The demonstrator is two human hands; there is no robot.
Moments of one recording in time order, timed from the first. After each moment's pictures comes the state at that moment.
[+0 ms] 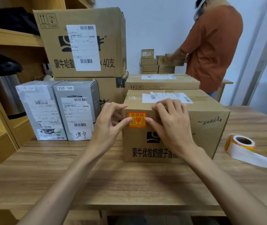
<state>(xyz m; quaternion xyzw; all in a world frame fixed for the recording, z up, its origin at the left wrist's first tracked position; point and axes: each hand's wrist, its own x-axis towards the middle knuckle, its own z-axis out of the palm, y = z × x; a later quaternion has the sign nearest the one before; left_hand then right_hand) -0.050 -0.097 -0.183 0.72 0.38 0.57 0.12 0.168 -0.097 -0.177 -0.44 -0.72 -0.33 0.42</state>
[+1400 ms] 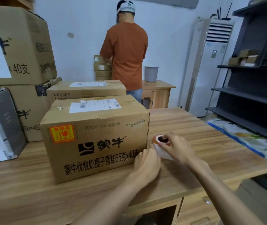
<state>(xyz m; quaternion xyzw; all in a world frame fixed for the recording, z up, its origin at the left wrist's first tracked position) 0.287 -0.125 -0.255 0.82 0.49 0.24 0.15 0.440 -0.130 -0.231 -0.71 -0.65 -0.03 0.27</state>
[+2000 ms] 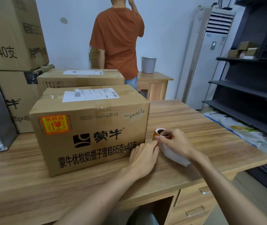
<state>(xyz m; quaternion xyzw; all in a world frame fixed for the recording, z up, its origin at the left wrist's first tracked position) 0.273 -0.122 -0.264 0.86 0.40 0.27 0.17 0.447 -0.128 -0.241 -0.69 -0.64 0.09 0.33</state>
